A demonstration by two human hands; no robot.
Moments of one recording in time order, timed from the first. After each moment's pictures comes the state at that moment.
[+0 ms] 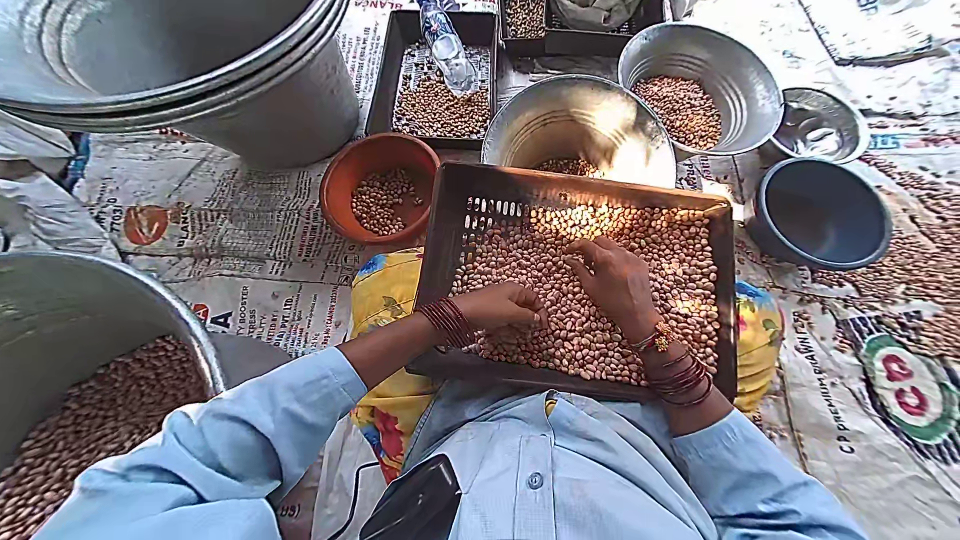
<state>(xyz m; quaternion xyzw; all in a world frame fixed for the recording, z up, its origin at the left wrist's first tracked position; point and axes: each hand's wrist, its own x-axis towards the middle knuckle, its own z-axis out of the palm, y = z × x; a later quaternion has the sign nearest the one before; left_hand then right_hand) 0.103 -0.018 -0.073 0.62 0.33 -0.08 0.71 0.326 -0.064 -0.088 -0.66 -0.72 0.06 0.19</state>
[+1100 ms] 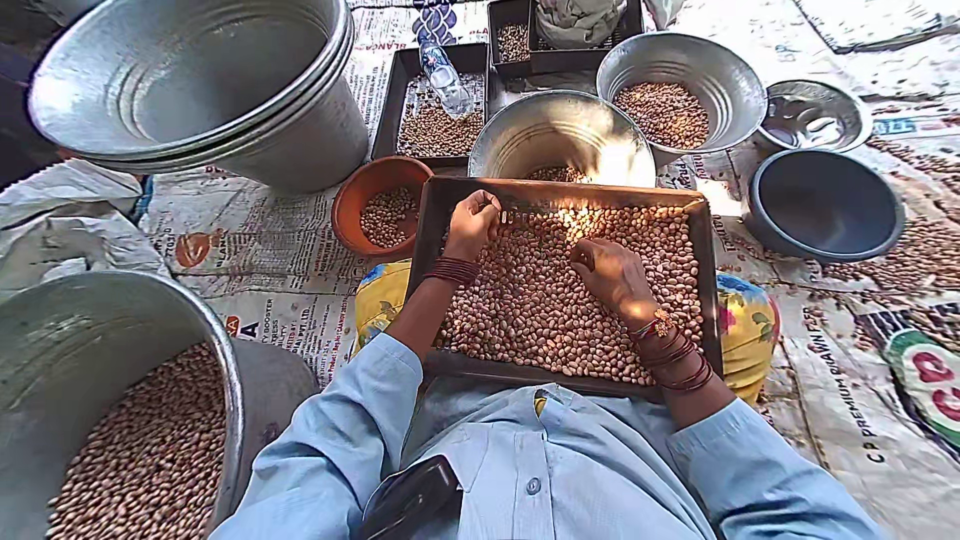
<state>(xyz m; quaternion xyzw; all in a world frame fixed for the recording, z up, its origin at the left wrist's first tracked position) 0.133 0.054 -0.092 0.61 0.48 0.38 0.51 0.361 -0.062 -0.086 -0.69 -0.70 0.15 0.14</state>
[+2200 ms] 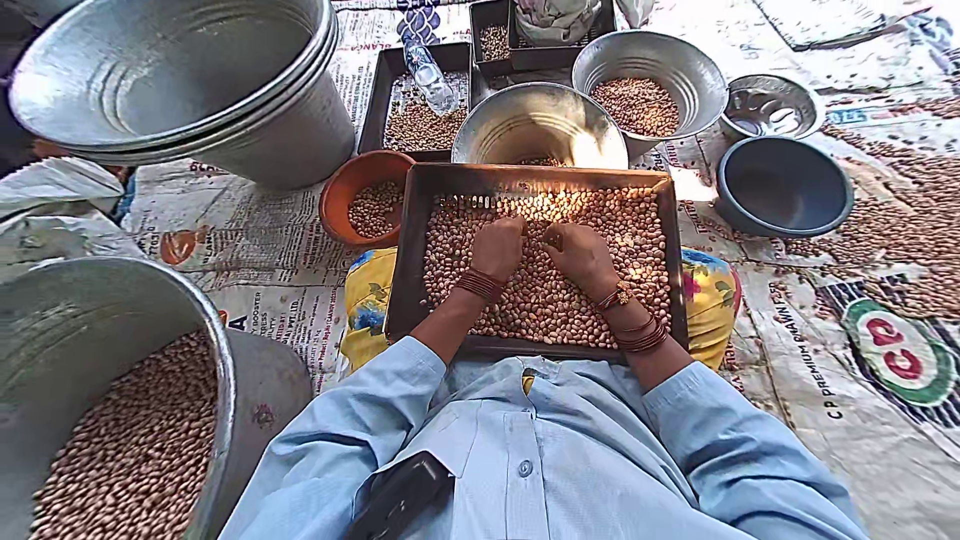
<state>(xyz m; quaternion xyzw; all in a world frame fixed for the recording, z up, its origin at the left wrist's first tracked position) 0.180 -0.032 -0.088 0.84 0.50 0.14 0.16 0.352 -0.070 -0.095 -0.67 -0.69 0.16 0.22</state>
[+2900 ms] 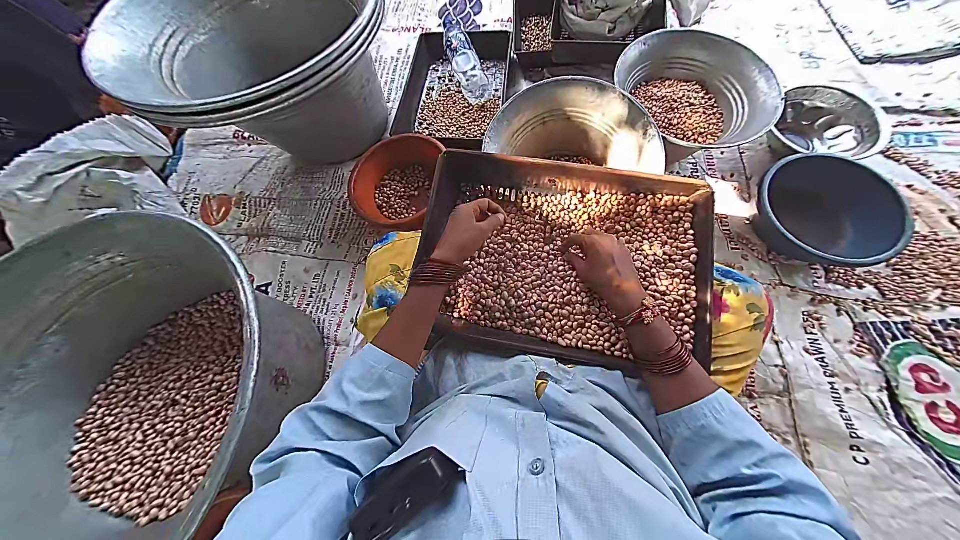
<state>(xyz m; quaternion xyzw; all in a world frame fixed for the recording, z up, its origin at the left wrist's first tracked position) 0.102 0.002 -0.080 0.65 0.54 0.27 0.46 0.349 -0.072 -0.093 -0.64 -0.73 0.16 0.16</state>
